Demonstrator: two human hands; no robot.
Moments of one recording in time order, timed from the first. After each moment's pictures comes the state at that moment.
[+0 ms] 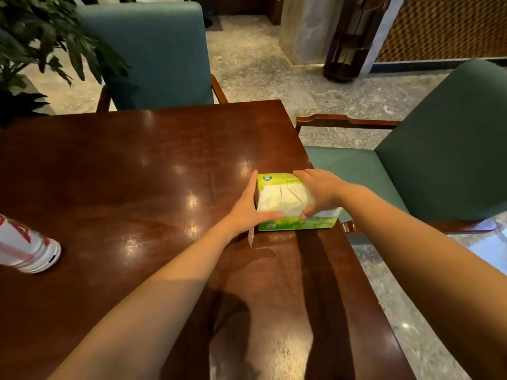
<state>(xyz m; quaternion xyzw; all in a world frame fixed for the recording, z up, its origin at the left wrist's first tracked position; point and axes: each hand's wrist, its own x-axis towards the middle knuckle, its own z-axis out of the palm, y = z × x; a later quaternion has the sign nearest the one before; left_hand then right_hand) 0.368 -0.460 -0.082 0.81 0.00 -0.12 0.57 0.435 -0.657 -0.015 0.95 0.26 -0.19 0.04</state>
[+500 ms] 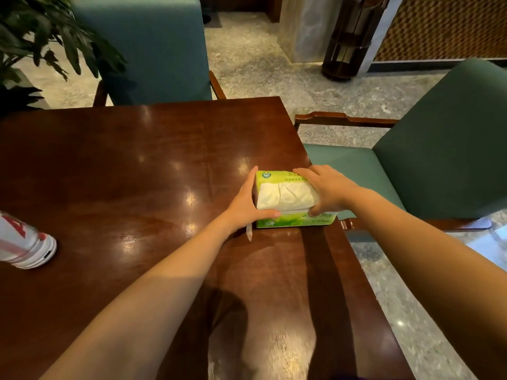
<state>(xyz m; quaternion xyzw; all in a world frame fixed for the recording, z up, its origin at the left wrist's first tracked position) 0.372 -0.455 -0.086 0.80 -0.02 -0.12 0.58 0.421 -0.669 -0.012 0.95 0.27 -0.12 0.02</state>
